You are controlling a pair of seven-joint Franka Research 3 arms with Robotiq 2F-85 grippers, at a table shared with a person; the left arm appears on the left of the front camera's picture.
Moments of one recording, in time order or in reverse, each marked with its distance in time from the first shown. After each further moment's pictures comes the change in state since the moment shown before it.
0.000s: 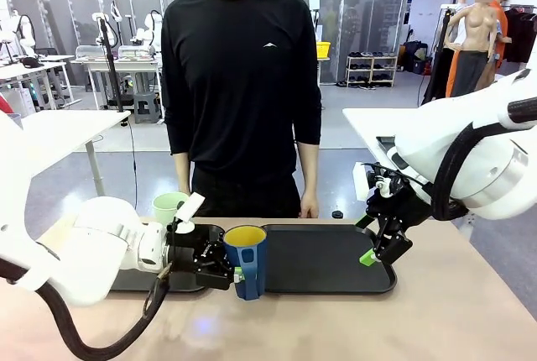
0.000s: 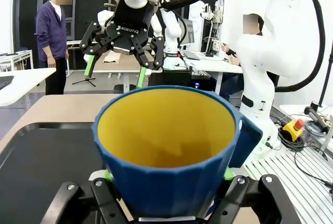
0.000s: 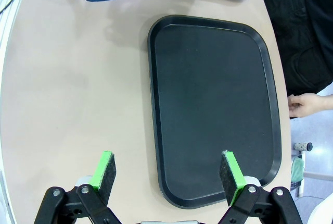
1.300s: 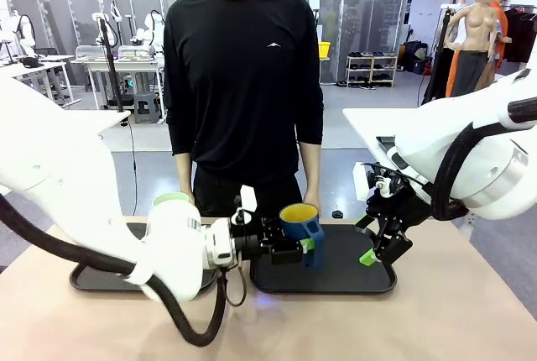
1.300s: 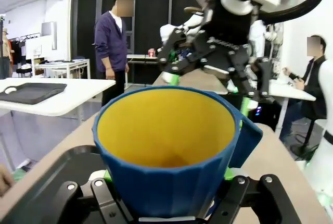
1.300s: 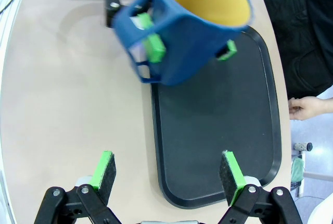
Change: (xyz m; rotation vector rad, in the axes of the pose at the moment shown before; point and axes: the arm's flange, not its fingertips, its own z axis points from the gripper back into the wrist) left arm -0.004 0.069 -0.101 0.313 -0.085 -0.051; right arm 0.000 0.000 0.000 0.000 0.000 0.000
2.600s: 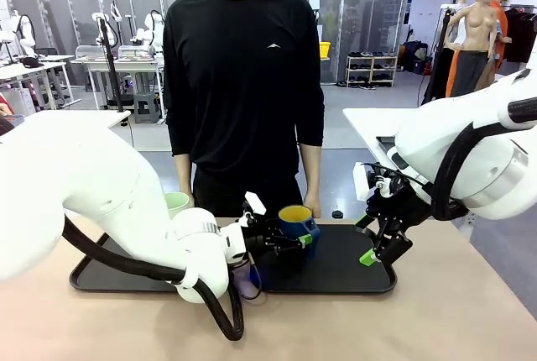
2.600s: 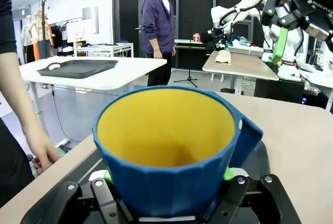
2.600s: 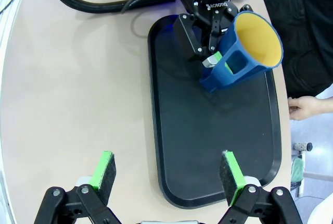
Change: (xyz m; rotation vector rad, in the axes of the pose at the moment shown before) left arm -0.056 0.061 -0.010 0.203 0.066 -0.021; right arm 0.000 0.000 0.000 0.000 0.000 0.000
